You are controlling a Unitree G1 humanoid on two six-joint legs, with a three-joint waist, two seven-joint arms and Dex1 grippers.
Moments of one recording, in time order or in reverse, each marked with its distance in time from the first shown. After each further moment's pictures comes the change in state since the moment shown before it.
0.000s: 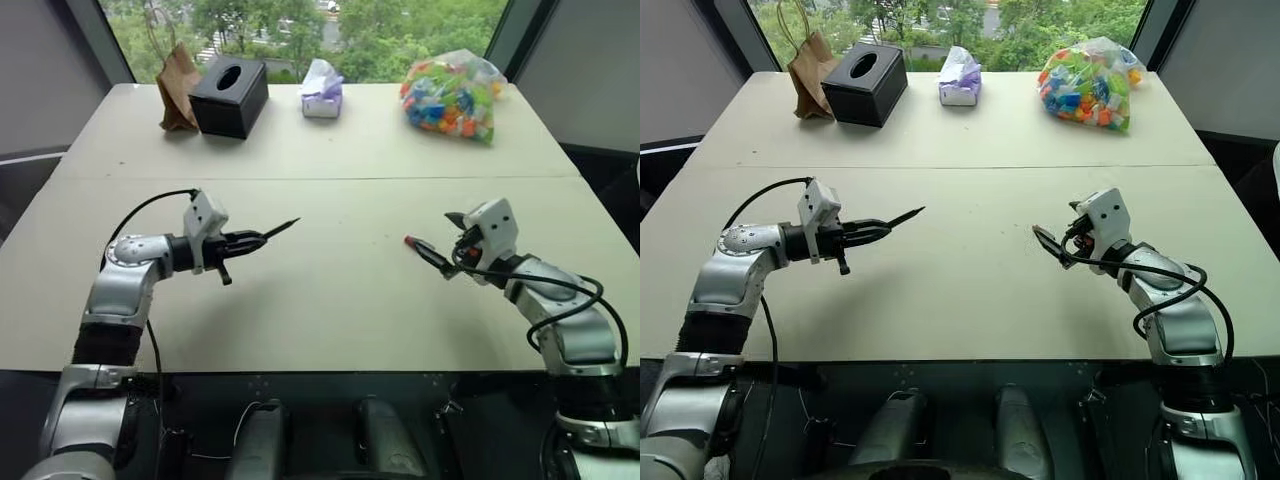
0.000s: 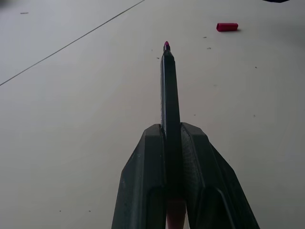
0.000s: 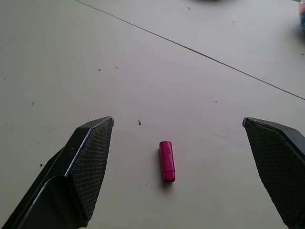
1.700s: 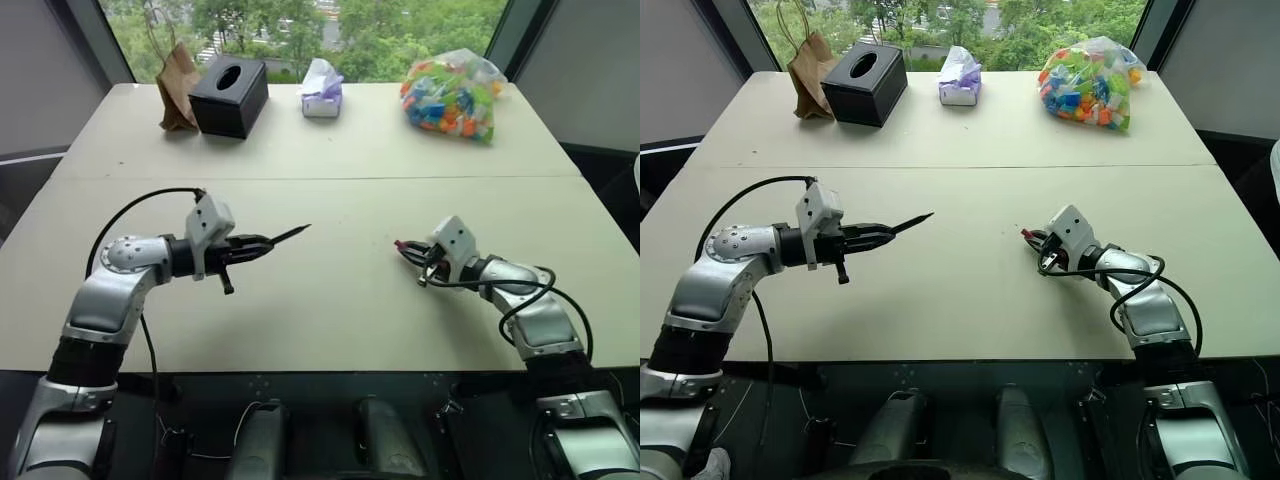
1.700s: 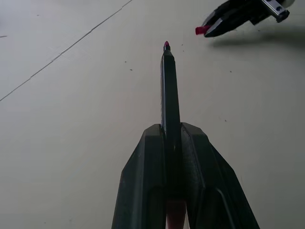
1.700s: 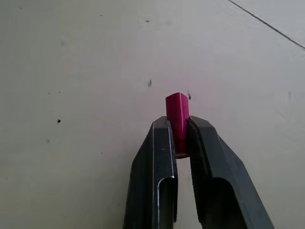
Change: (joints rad) left arm 0.007 0.095 -0.106 -0.139 -0.067 -0.002 0.009; right arm -0.081 -0.080 0.172 0.138 -0.159 -0.207 0.203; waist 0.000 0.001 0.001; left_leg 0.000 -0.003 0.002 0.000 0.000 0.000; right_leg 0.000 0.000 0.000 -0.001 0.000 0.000
